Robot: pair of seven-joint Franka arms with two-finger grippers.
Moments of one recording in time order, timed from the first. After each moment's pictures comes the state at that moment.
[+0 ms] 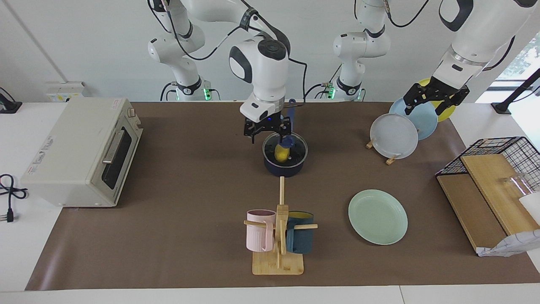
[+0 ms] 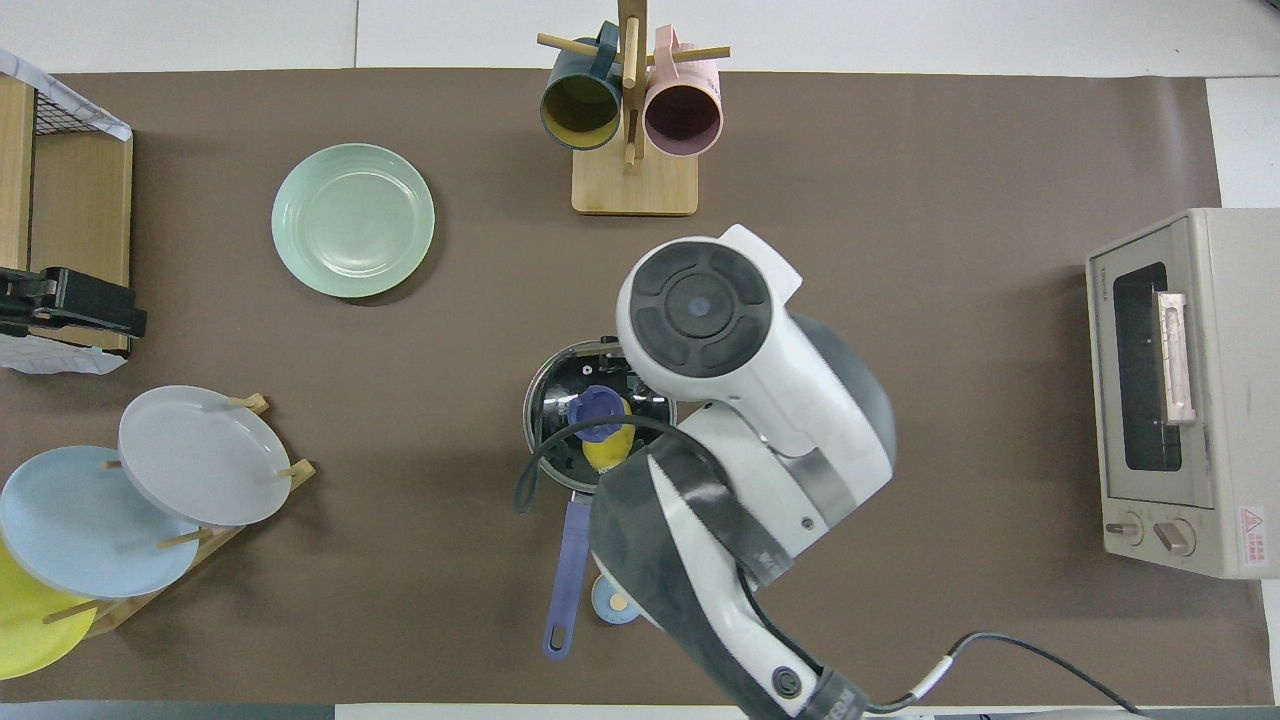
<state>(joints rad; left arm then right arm) -0.04 -0.02 -0.02 -1.58 -0.01 1.52 0.03 0.57 0.23 0.00 -1.63 -0.07 1.88 0.59</state>
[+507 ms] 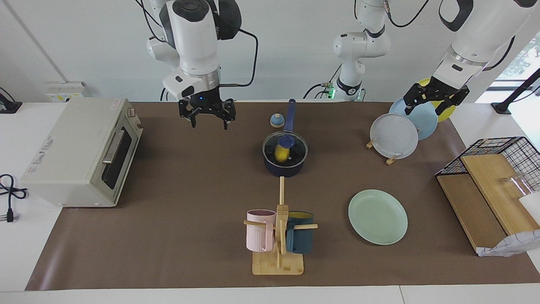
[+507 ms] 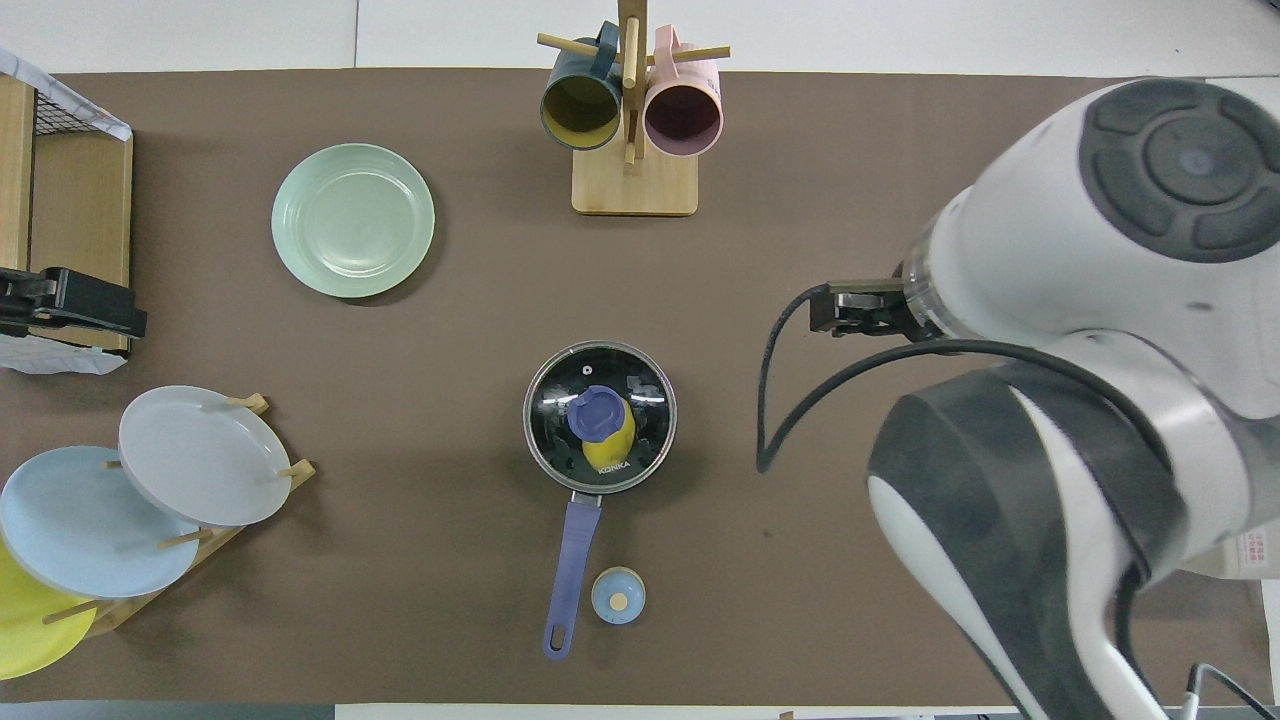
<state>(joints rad) -0.04 -0.02 -0.02 -1.58 -0.01 1.52 0.03 0.35 0.03 0.00 -1.61 -0.06 1.61 0.41</state>
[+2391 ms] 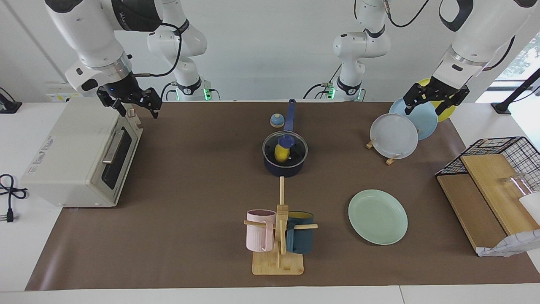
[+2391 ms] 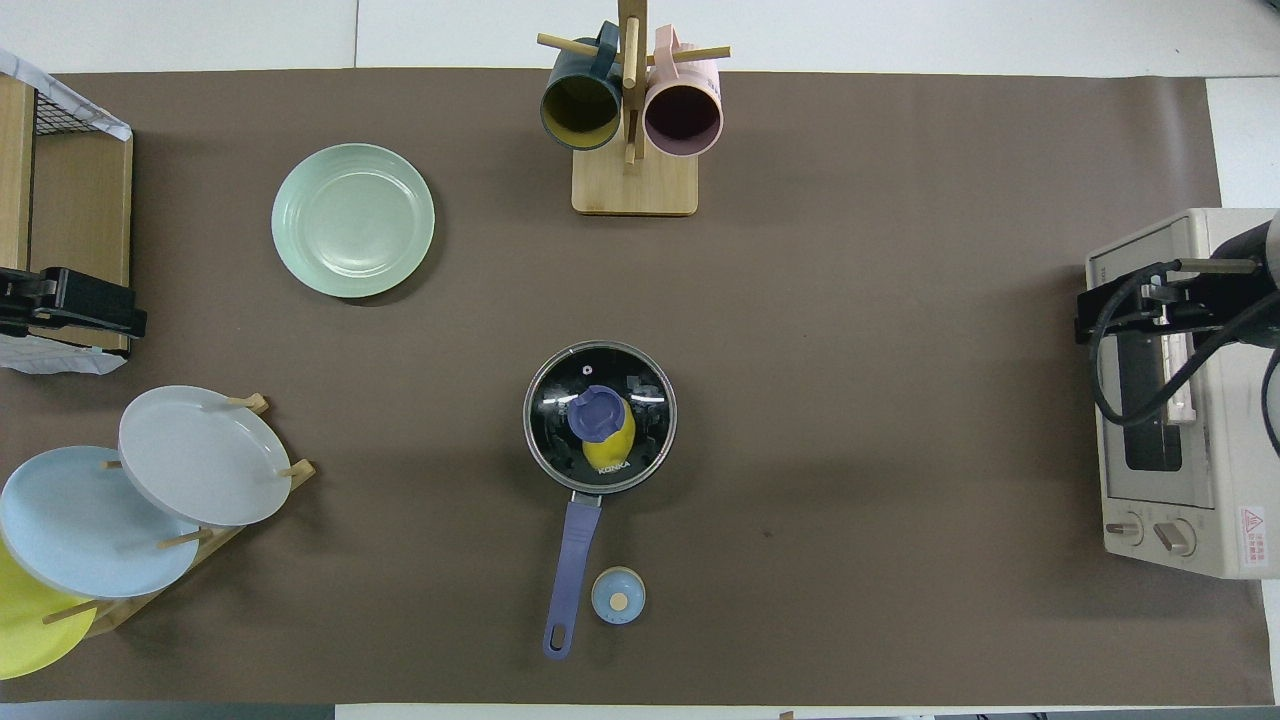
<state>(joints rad) -0.04 -0.02 -0.02 -1.58 -0.01 1.52 0.03 0.02 -0.03 -0.01 -1.64 -0.01 1.53 0.11</state>
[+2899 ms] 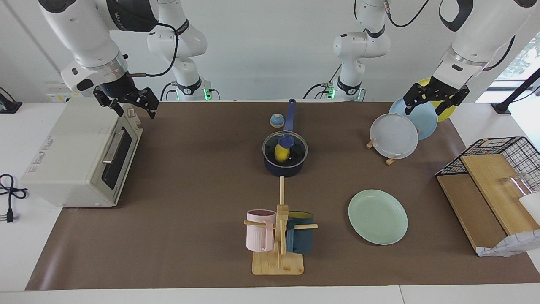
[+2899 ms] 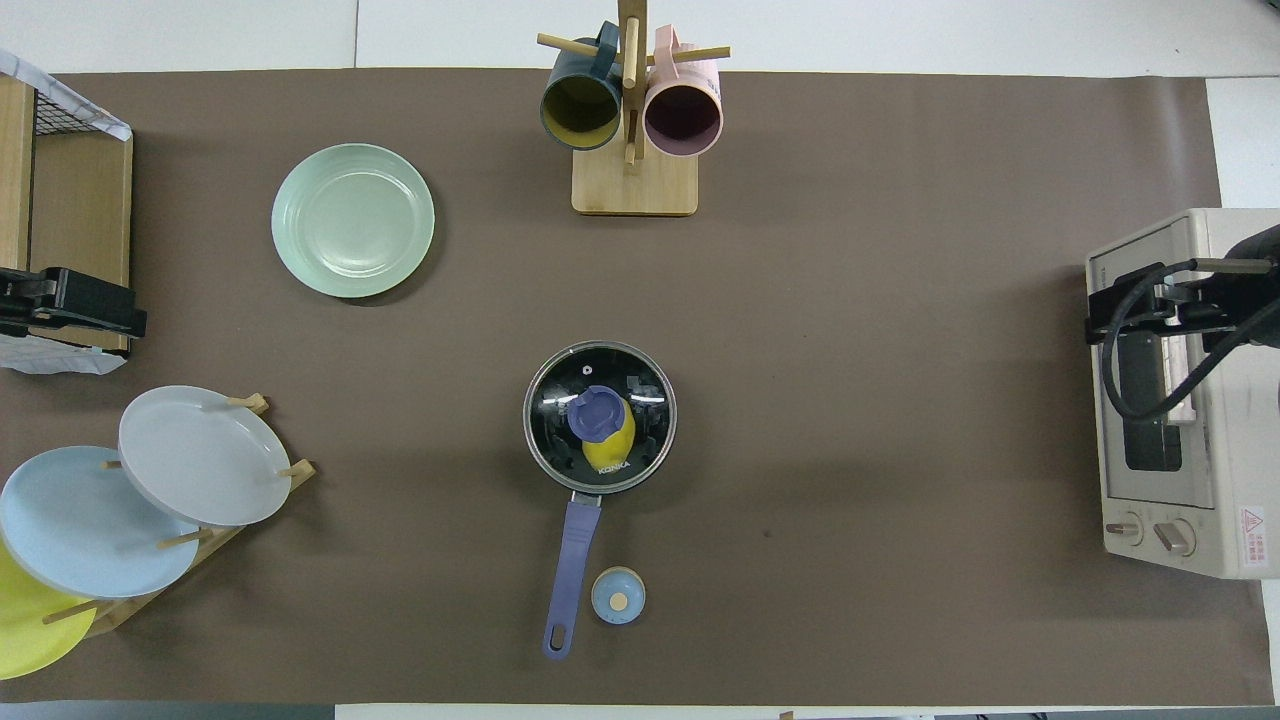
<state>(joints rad) -0.04 -0.02 -0.02 -1.58 -0.01 1.52 0.03 0.01 -0.03 -0.02 -1.64 -0.01 1.53 0.10</state>
